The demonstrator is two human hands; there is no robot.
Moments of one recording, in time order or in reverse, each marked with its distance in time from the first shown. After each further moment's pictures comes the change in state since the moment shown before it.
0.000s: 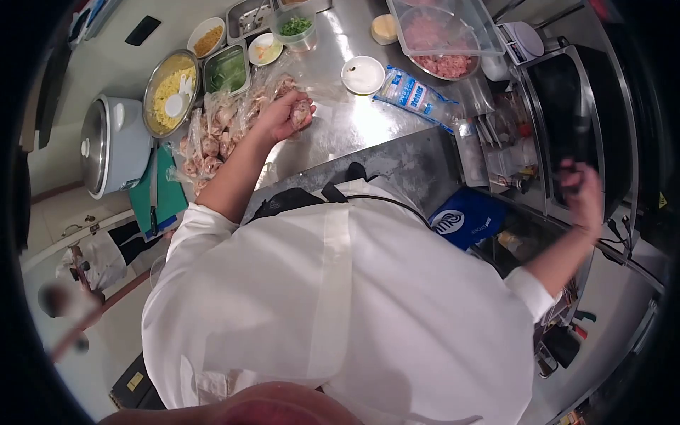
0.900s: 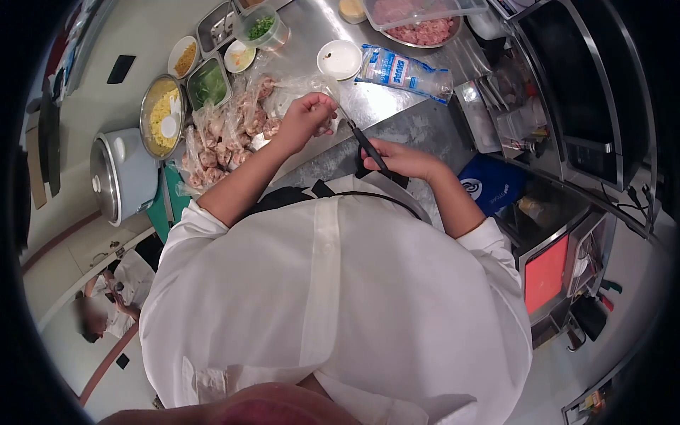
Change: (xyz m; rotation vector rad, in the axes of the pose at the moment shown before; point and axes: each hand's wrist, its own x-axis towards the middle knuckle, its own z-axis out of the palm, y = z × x) left_hand -0.034 -0.040 0.088 0.604 -0.203 0.226; right_hand 0.015 0.042 0.383 0.232 -0.981 0.265
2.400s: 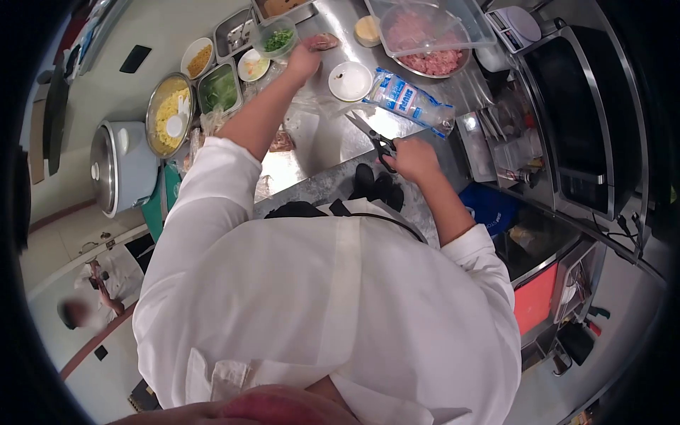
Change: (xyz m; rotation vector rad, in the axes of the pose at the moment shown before) left_hand 0.180 0.045 -0.081 0.415 0.507 0.215; right_hand 0.023 -0.009 -0.031 -1.138 0.543 0.264
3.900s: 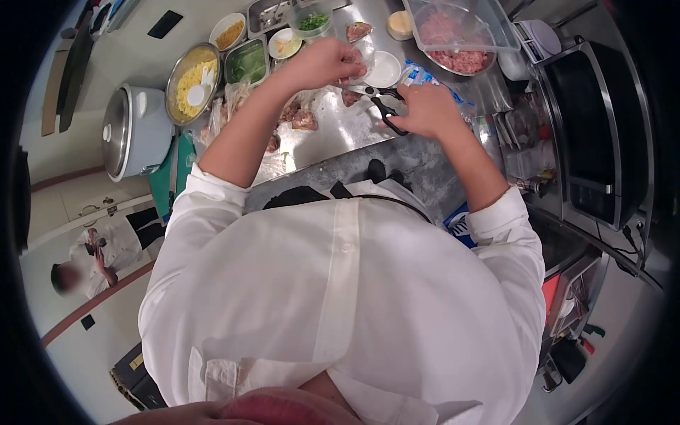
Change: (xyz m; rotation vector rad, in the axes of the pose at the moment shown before) left_hand -0.149 0.126 -0.081 0.386 -0.527 0.305; right_hand 0.020 -0.053 -0.093 -0.230 0.219 -0.329
